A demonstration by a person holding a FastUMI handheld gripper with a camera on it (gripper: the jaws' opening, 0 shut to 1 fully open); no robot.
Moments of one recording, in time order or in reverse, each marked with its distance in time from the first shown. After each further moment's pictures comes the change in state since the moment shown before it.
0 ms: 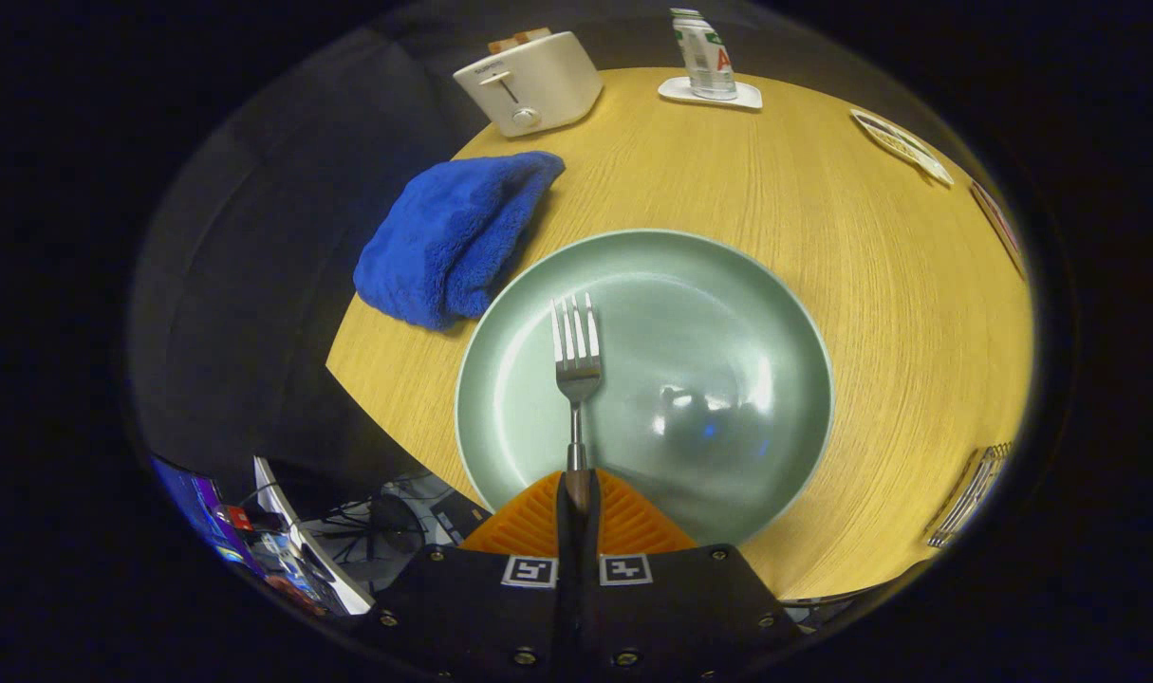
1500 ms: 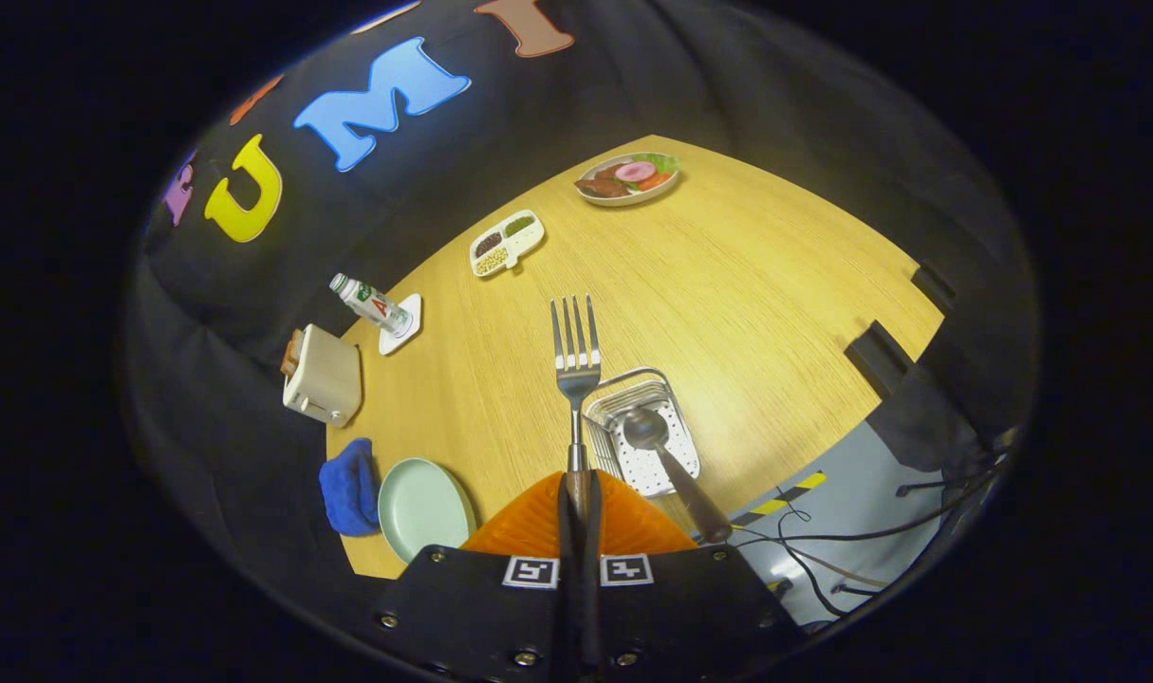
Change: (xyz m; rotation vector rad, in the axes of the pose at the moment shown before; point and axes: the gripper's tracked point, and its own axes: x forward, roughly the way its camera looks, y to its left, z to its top) arm -0.230 -0.210 -0.060 0.715 -0.496 -0.262
